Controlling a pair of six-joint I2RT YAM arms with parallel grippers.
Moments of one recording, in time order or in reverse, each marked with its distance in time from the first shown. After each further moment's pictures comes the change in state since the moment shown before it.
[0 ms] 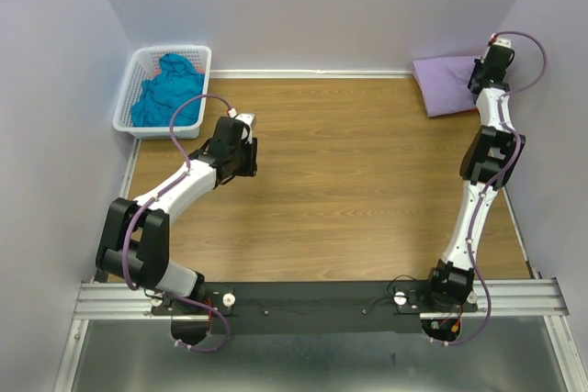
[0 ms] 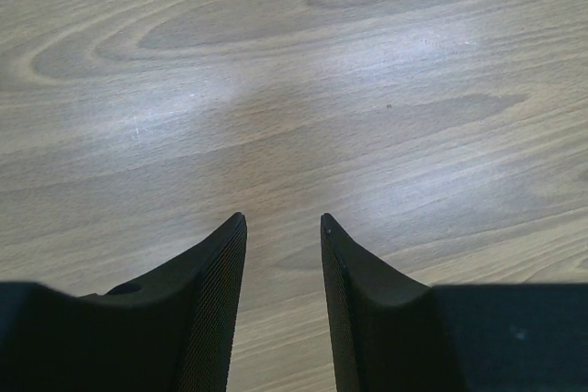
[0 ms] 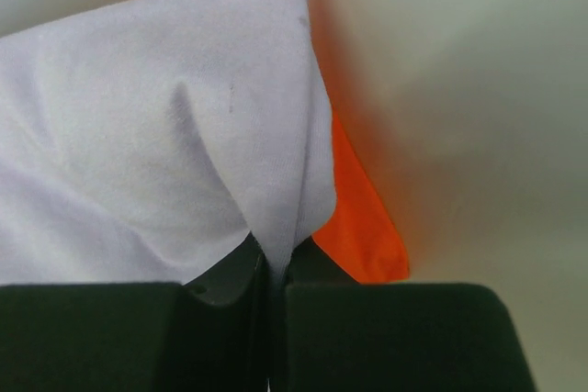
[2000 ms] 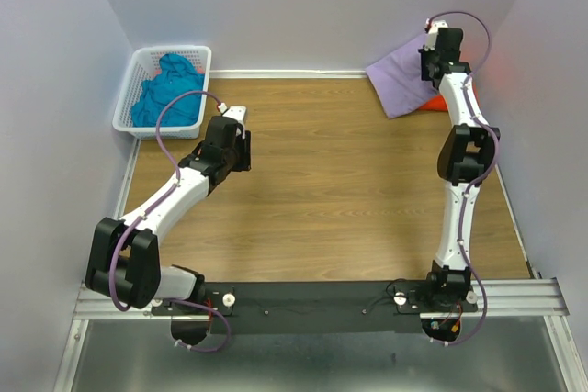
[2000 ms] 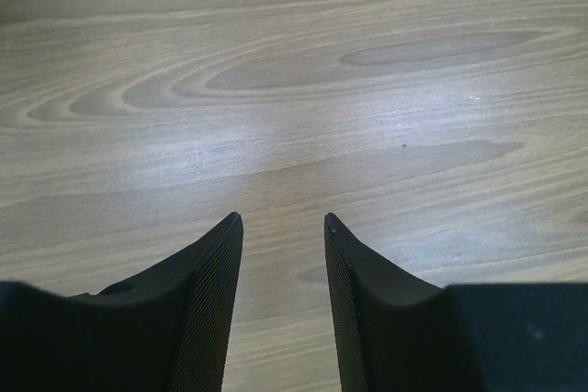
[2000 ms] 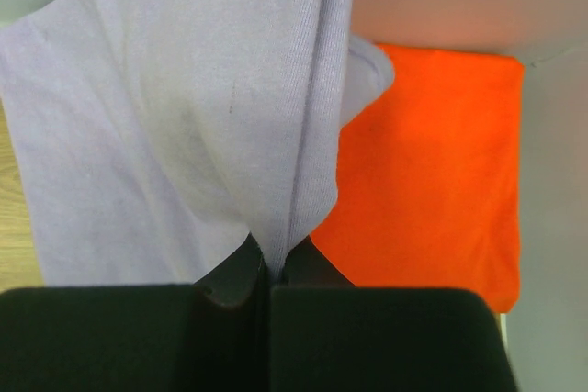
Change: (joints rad) left arm 0.000 -0.116 -0.027 0.041 -0.108 0.002; right arm 0.257 -0.120 -0.006 -0.213 -0.056 -0.151
